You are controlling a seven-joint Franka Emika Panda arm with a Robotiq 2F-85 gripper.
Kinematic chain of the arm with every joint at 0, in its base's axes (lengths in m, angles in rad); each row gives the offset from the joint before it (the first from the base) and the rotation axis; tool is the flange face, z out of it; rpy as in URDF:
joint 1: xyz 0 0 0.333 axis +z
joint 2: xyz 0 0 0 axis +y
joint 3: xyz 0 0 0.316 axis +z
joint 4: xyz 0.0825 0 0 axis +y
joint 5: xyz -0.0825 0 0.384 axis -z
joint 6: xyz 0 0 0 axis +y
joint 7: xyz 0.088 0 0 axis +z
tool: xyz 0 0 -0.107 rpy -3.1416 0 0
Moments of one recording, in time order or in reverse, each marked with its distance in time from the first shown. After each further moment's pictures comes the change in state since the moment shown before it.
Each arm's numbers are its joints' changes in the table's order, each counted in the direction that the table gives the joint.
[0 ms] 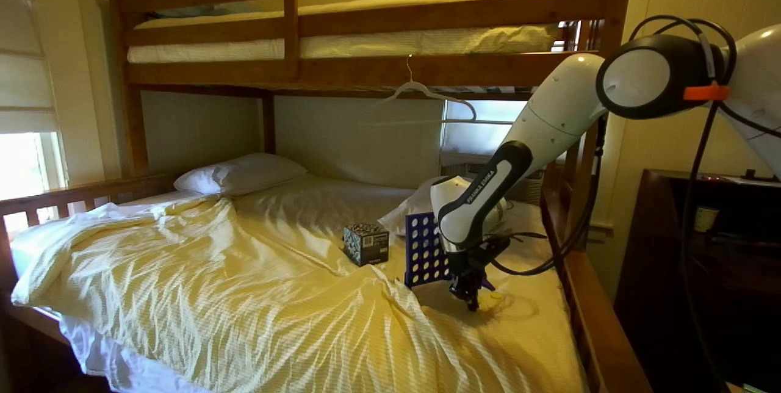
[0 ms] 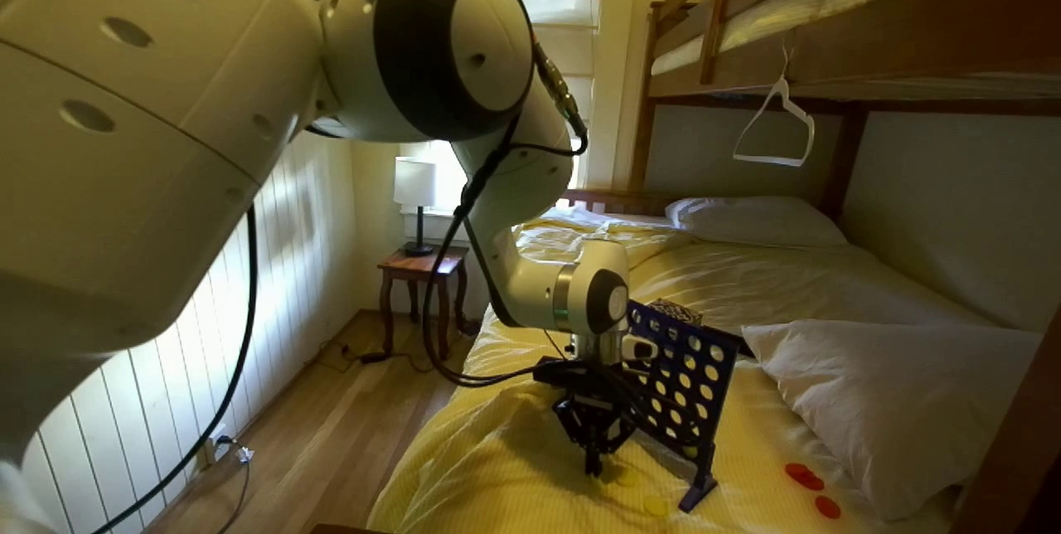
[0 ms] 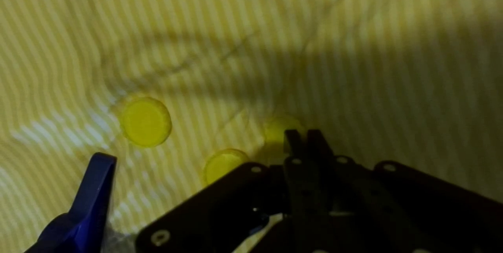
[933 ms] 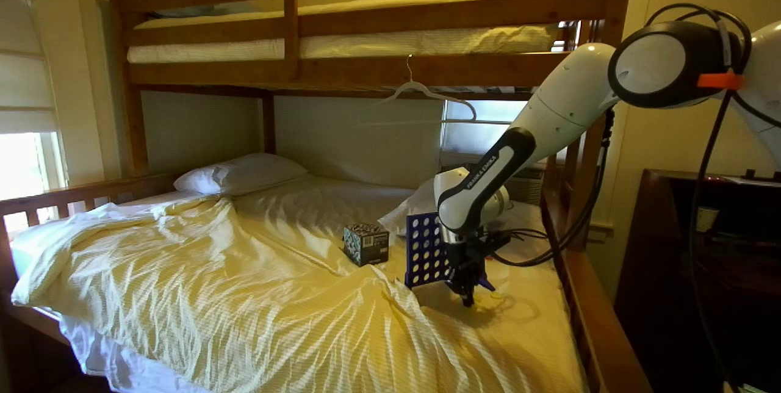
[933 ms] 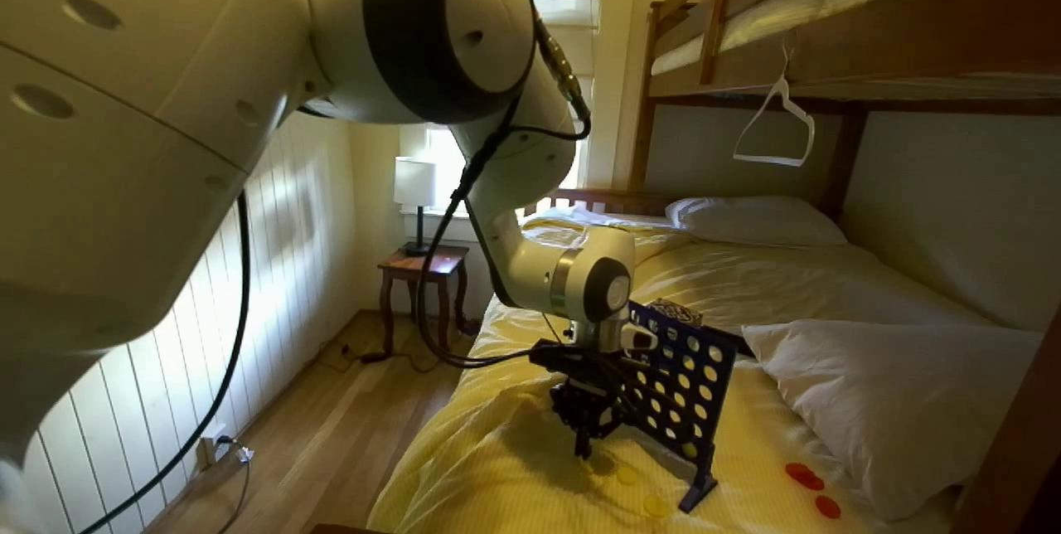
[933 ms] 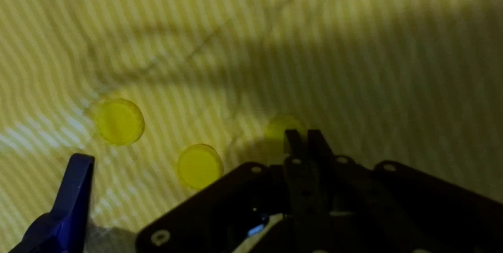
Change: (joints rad) arm -0.046 -0.056 0.053 0.025 -0.086 0.009 0.028
